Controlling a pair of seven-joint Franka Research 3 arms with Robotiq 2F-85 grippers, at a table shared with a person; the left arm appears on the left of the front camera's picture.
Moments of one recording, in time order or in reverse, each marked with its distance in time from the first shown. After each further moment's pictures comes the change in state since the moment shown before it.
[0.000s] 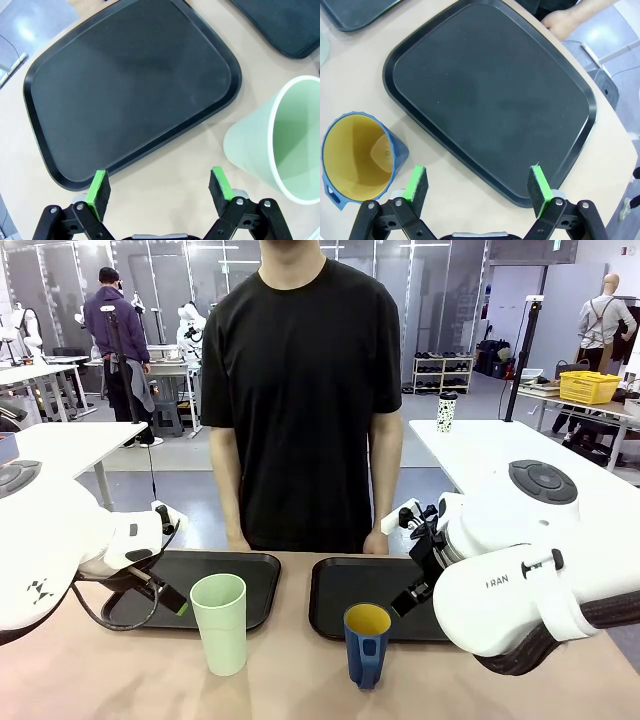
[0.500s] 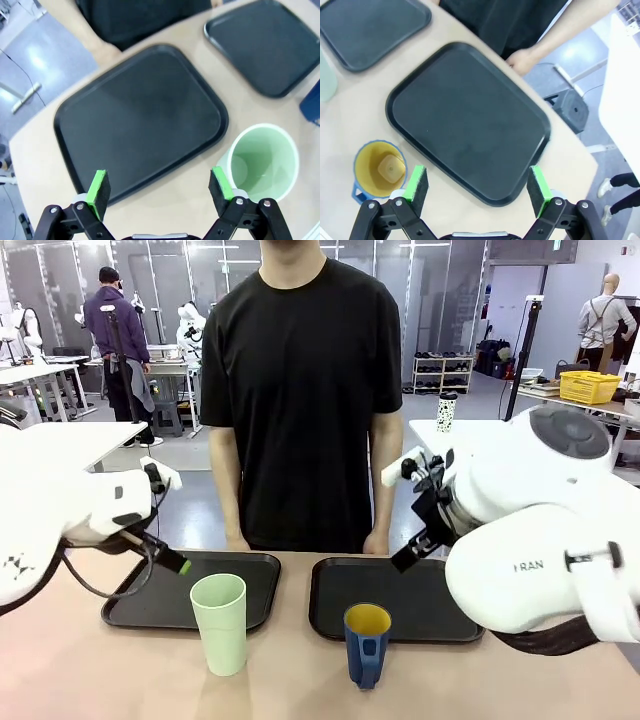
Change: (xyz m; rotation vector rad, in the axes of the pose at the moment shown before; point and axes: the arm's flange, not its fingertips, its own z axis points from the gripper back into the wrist) left arm 0.032 0.001 0.067 0.039 -0.188 -0.017; right arm 0.040 0.006 0.086 -0.117 -0.124 0.017
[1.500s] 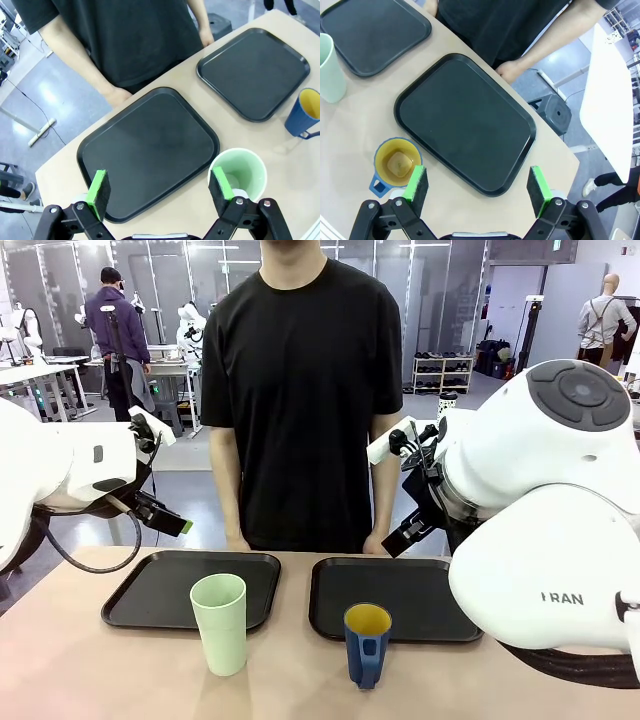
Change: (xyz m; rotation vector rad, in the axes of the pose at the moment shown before) left arm 0.029 -0.014 0.055 0.034 -0.138 -0.094; right arm 0.015 0.030 0.049 -0.070 -0.018 0.037
